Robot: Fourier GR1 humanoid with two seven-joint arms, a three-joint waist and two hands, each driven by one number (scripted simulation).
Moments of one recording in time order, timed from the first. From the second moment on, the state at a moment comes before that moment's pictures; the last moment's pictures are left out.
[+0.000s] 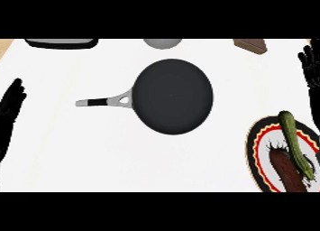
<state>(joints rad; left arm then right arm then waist) -0.04 0.58 -0.06 -1.59 0.11 0.23 0.08 -0.26 -0.53 0.07 -1.59 -0.23 -0.23 -0.14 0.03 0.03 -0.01</state>
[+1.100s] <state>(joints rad) -0.07 0.51 -0.05 -1.35 0.11 0.22 0.23 0.08 -0.65 -0.16 -1.40 -0.57 0.45 -0.45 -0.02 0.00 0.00</state>
